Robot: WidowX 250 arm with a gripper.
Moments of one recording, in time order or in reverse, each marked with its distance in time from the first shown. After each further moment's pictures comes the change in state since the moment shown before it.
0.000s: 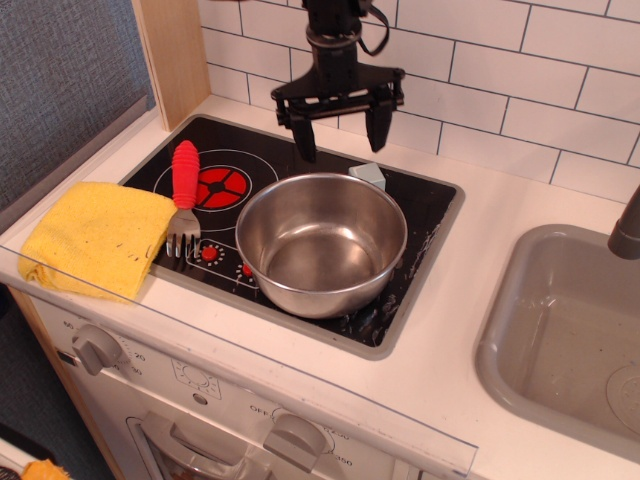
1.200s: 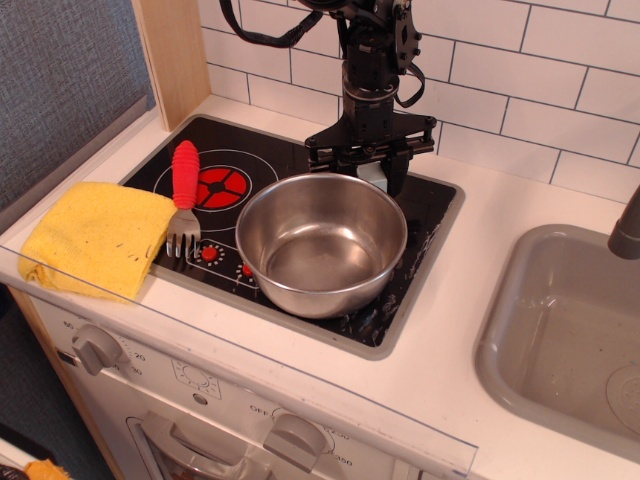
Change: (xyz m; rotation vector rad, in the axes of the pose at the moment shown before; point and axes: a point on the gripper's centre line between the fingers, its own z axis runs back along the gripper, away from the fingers) arm -0.030 -0.014 -0.024 0.040 0.013 0.037
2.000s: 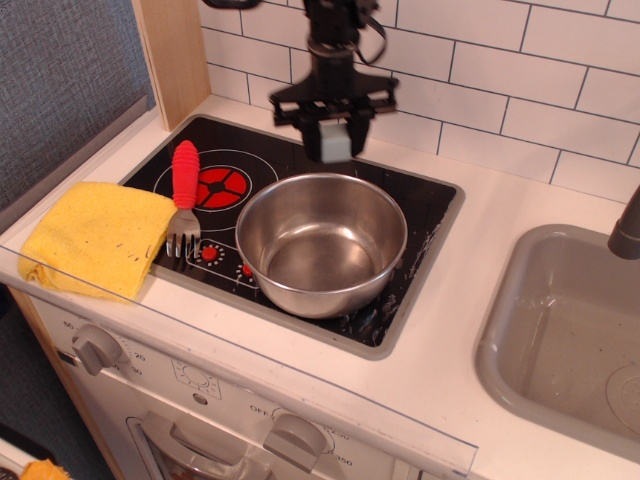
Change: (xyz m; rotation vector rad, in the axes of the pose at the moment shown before) arm 0.048 0.029 0.019 0.012 -0.051 -0.051
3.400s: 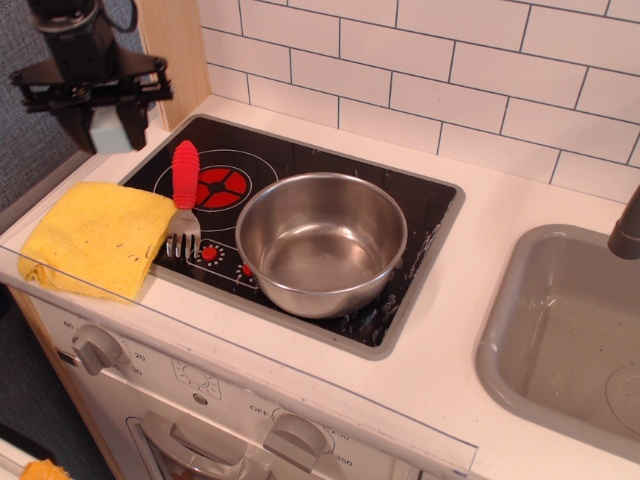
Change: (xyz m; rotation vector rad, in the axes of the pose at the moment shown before) arm -0.031 0.168 0.063 0.040 -0.048 -0.057
